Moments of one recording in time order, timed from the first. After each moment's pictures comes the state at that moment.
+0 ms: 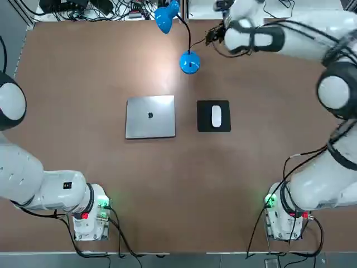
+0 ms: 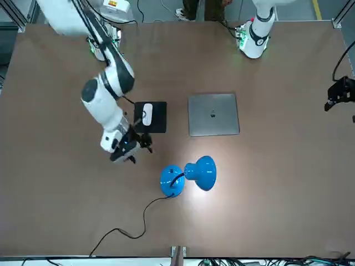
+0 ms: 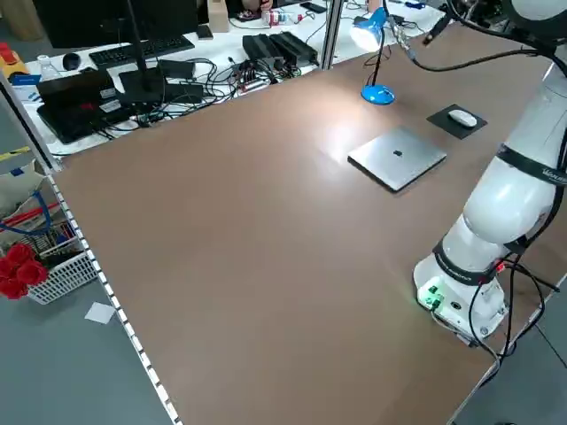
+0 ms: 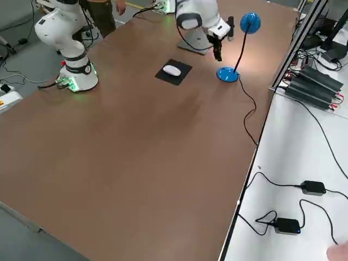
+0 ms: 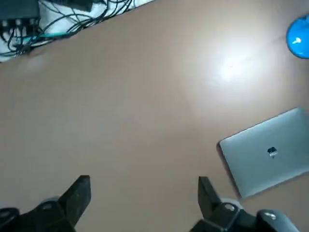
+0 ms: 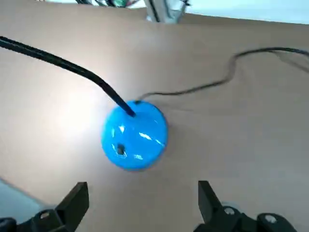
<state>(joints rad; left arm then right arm) 0.05 0.10 0.01 -1.42 -0.08 1.64 0.50 0.10 0.53 0.43 -1.85 0.04 2.84 0.03</state>
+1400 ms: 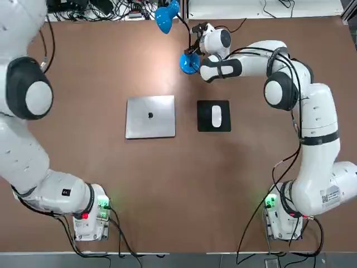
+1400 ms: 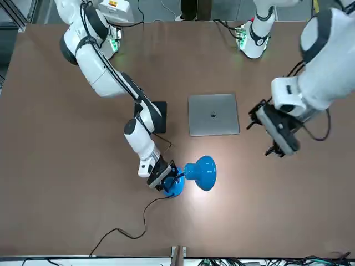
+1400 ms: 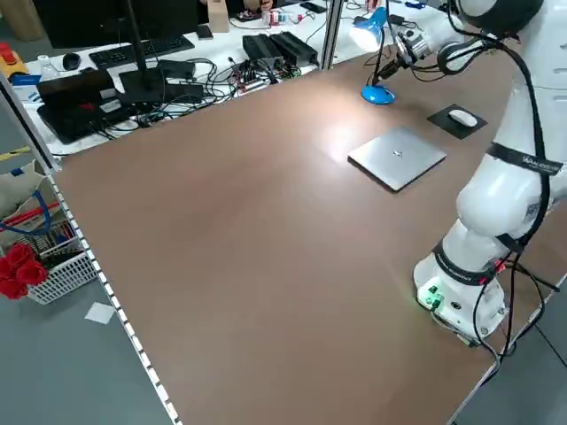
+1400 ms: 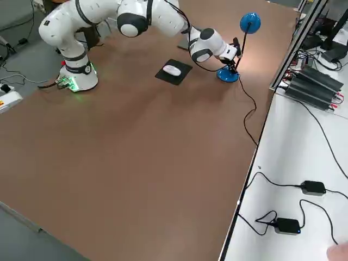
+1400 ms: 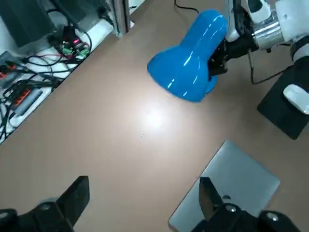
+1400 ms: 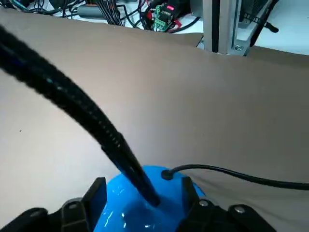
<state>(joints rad) -0.20 0.34 -0.16 -1.30 -0.18 1.87 0.57 0.30 1.07 0.35 -1.35 -0.16 3.11 0.02</state>
